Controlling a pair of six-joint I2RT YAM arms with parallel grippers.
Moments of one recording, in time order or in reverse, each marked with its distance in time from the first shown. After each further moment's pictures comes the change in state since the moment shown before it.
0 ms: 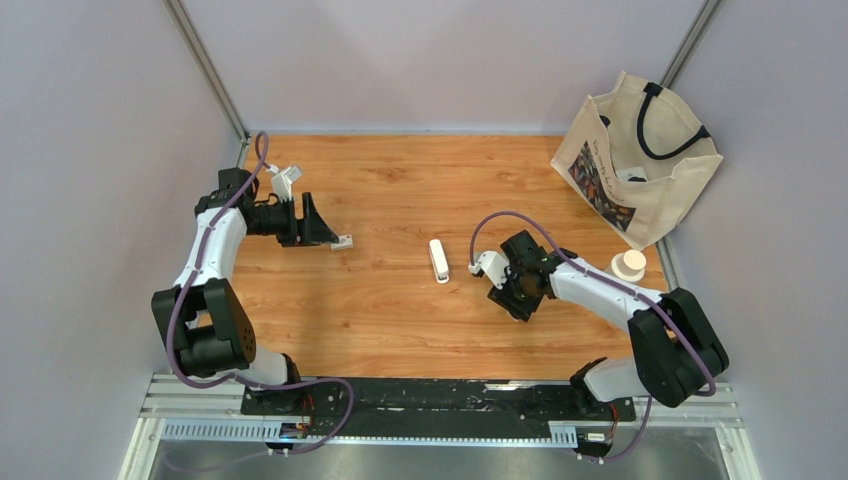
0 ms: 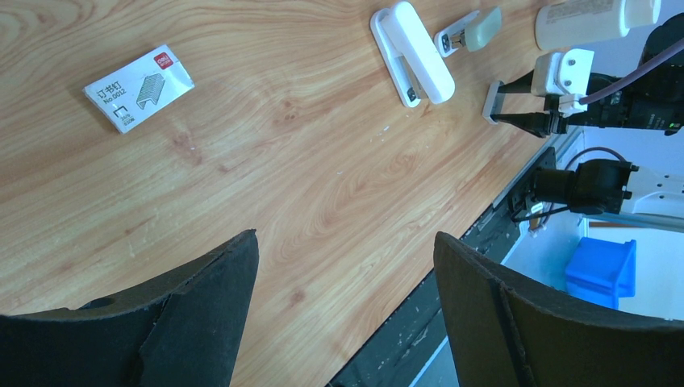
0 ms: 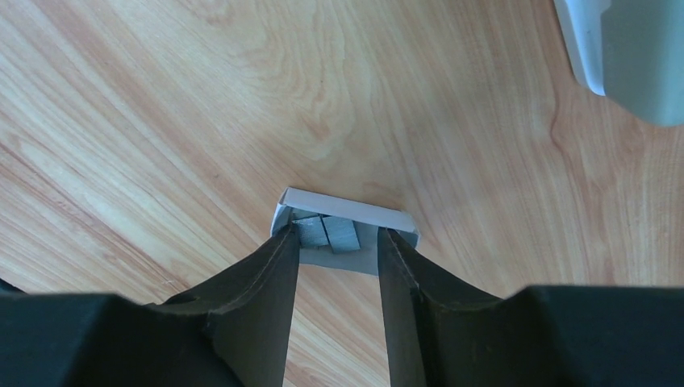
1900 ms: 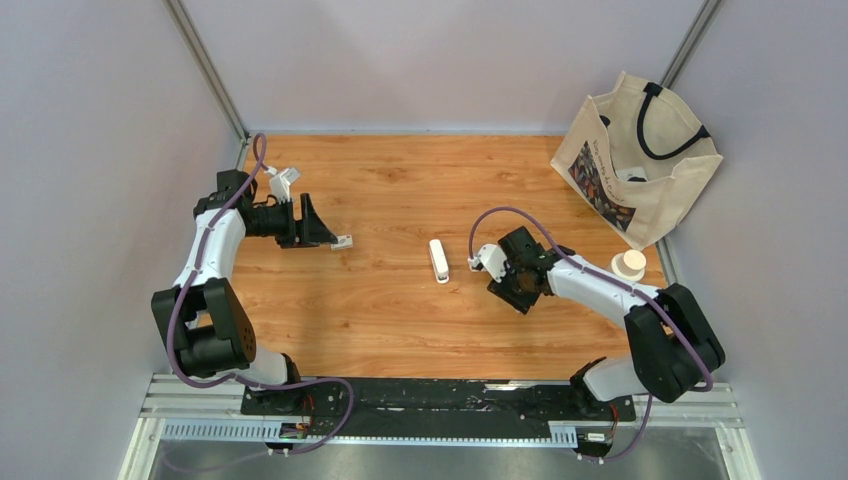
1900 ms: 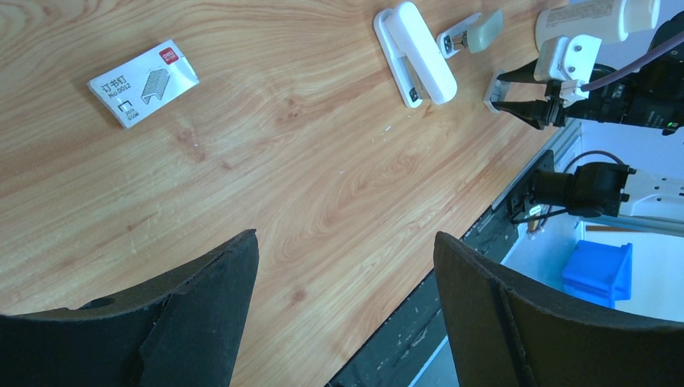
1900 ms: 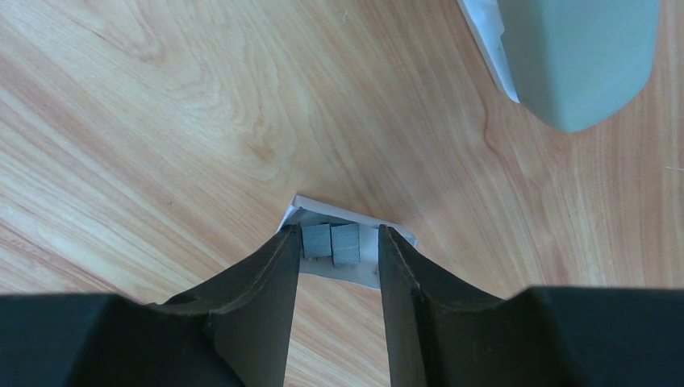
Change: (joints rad) left arm 0.013 0.000 -0.011 0.005 0.004 0.000; right arm 0.001 0.025 0.022 0.042 0.084 0.023
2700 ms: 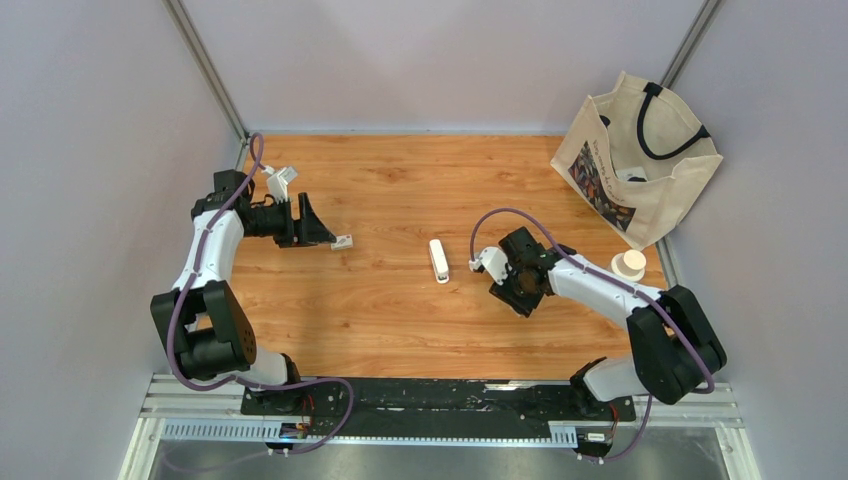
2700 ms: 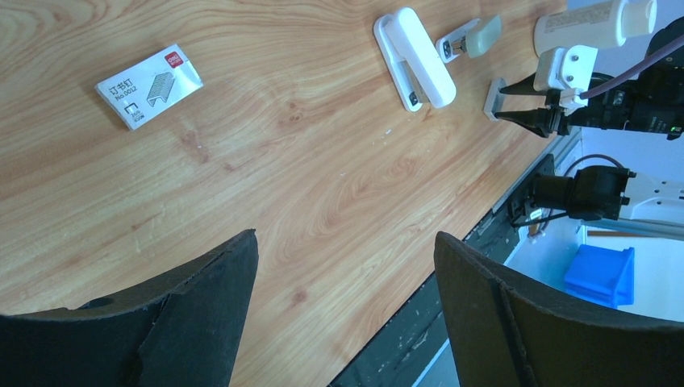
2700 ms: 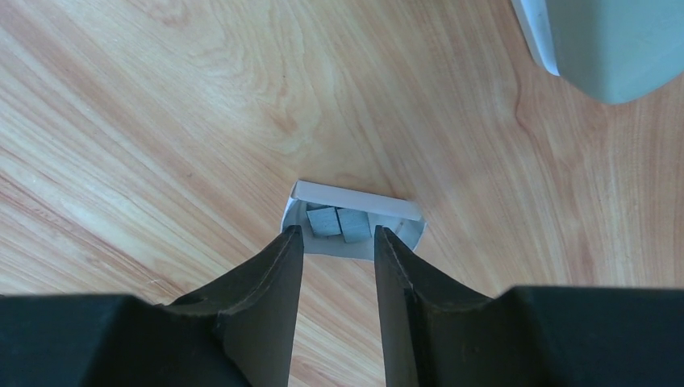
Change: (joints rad) left arm 0.011 -0.013 -0.002 0.004 0.005 -0.001; right arm 0.000 -0.011 0.012 -0.068 -0.019 0.008
